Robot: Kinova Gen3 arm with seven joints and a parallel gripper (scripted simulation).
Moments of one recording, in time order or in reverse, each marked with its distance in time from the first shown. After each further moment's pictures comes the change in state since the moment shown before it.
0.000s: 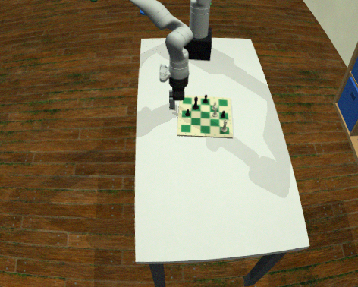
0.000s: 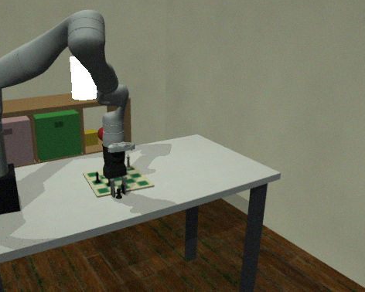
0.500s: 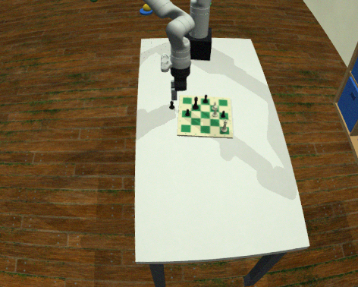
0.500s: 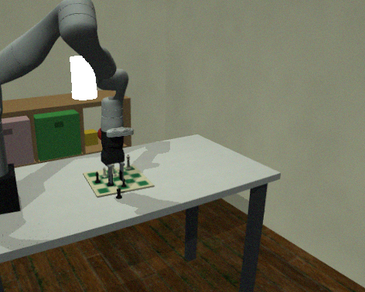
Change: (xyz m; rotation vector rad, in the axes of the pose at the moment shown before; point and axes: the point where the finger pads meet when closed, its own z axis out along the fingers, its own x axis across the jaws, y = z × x) arm 0.003 0.008 -0.050 -0.015 0.014 -0.009
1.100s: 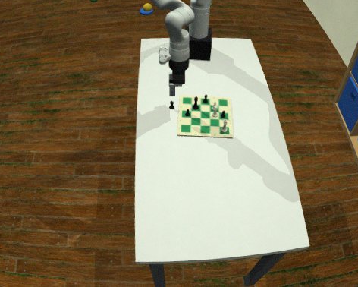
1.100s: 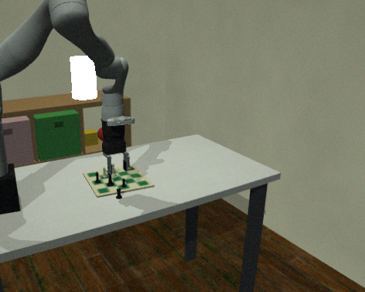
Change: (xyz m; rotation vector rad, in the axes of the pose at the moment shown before) arm -0.003 -0.008 -0.038 0.016 -0.016 0.008
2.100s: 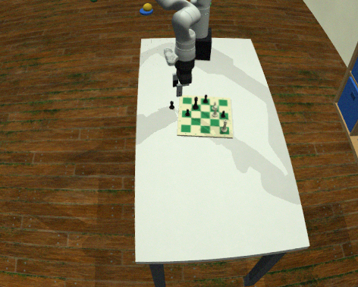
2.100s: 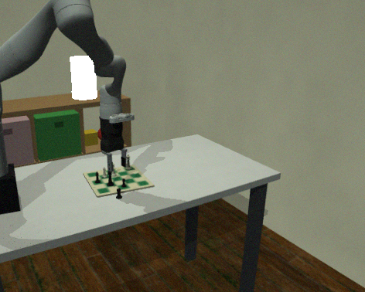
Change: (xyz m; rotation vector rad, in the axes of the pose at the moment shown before) arm -0.007 0.021 -0.003 0.005 0.001 -0.209
